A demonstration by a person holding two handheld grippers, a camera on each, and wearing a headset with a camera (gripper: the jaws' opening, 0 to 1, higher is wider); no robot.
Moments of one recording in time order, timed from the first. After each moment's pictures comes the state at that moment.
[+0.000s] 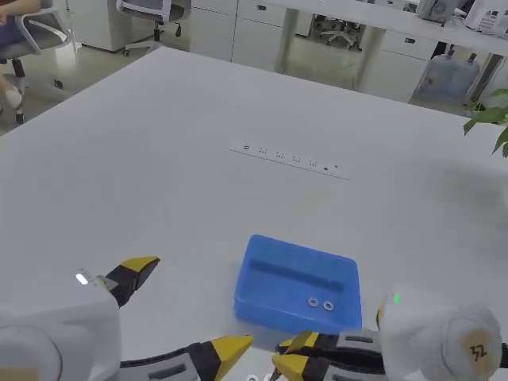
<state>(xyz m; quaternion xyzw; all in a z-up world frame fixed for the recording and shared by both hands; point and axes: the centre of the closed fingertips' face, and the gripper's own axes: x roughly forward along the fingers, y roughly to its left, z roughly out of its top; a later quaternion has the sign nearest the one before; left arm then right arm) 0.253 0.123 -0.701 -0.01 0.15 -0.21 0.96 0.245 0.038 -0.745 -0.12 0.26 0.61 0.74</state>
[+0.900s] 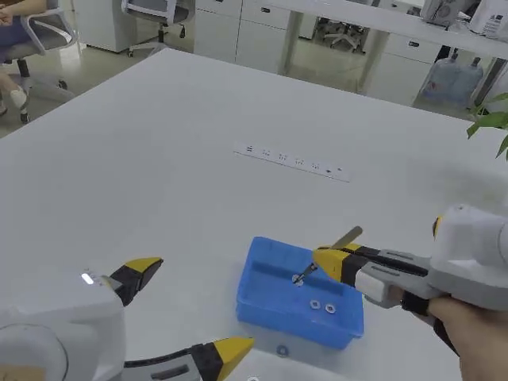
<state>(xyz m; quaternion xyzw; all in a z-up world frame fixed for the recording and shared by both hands) 0.253 0.122 -0.701 -0.01 0.15 -0.22 0.96 0.350 0.031 -0.697 -0.01 0.23 0.52 0.82</state>
